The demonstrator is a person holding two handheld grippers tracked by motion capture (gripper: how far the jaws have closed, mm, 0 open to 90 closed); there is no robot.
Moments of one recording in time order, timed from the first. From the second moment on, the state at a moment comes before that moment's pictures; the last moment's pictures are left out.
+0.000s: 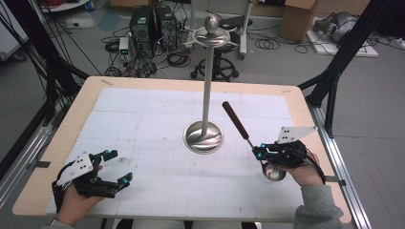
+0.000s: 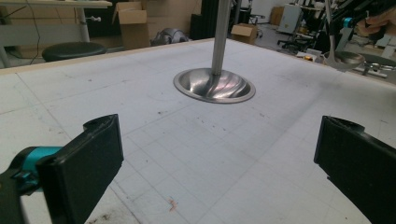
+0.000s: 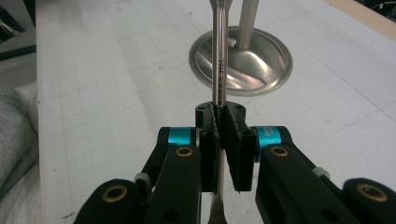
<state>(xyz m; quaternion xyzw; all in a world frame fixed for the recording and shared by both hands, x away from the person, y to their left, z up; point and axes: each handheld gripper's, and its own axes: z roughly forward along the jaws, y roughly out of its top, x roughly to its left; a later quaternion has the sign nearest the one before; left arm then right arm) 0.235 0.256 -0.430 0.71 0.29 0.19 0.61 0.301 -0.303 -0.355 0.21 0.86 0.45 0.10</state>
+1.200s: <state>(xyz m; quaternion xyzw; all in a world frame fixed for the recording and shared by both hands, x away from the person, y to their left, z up) 0.233 0.257 -0.426 0.70 0.29 0.19 0.63 0.302 -0.311 -0.341 0.21 0.80 0.55 0.13</state>
